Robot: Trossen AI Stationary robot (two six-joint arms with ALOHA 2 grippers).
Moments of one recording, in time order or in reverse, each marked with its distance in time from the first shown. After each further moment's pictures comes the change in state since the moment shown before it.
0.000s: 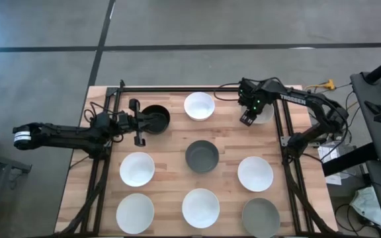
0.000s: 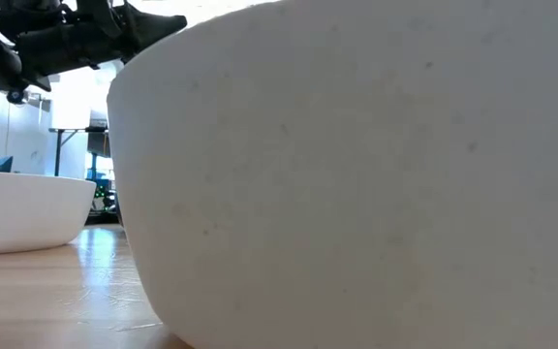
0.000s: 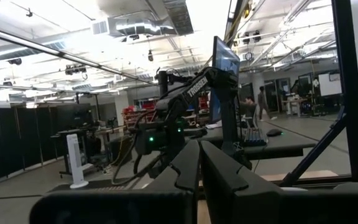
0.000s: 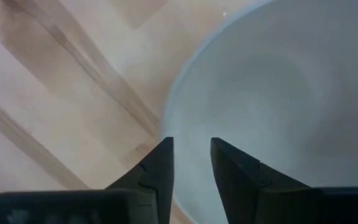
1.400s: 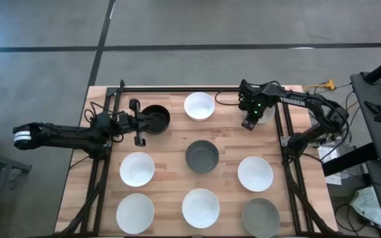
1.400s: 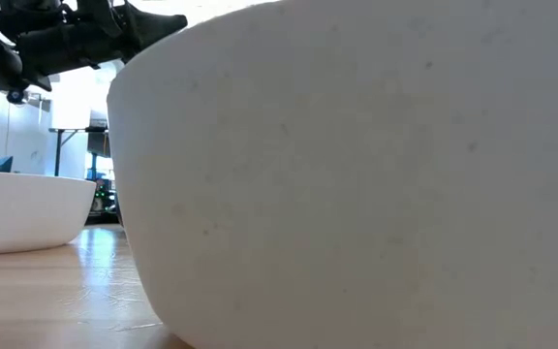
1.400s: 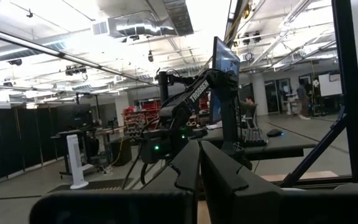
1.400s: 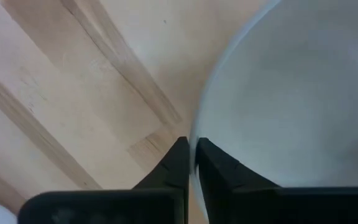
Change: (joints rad) left arm 0.000 0.004 0.002 0.004 -0.001 0.000; right arm 0.000 -0.006 -0.082 0.041 -0.052 -0.056
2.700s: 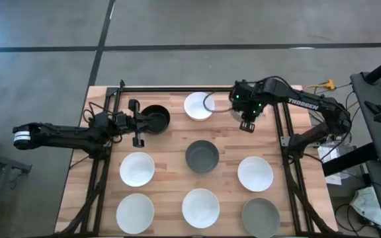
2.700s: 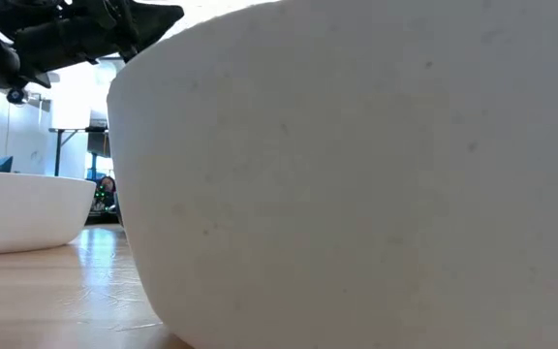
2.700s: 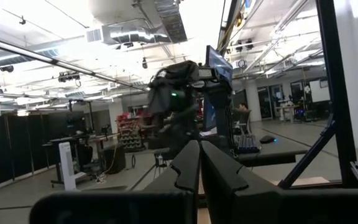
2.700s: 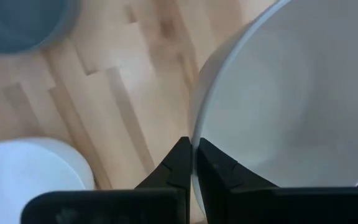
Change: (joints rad) left arm -0.014 -0.022 0.004 0.002 0.016 -0.002; right arm 0.334 -0.049 0.433 -0.347 0.060 0.005
